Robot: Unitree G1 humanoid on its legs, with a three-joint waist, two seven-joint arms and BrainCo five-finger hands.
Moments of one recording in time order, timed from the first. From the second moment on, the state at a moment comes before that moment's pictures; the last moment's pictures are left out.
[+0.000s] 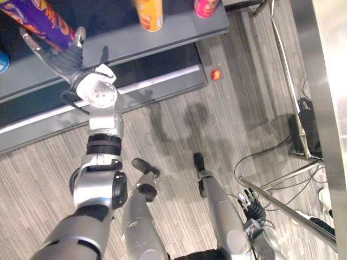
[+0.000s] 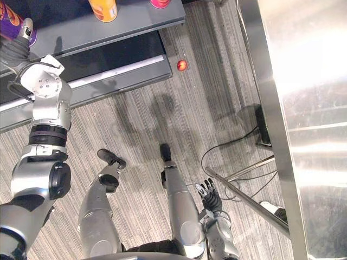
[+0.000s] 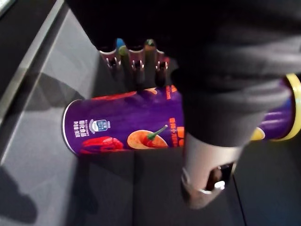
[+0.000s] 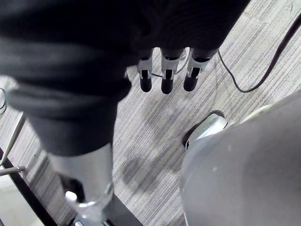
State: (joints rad) left arm -1.02 0.38 0.18 0.65 -0.15 -0.24 0.90; right arm 0.09 -0.07 0.08 0.64 0.71 -0.23 0.07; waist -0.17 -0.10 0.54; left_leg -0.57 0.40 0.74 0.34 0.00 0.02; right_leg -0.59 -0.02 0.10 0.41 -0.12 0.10
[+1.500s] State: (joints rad) left arm 0.04 -0.04 0.50 0.91 -0.35 -0.22 0.62; right arm 0.16 -0.02 -0.18 0.91 0.41 -0.09 -0.06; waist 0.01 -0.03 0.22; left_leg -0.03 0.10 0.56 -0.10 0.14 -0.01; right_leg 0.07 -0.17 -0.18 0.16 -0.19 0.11
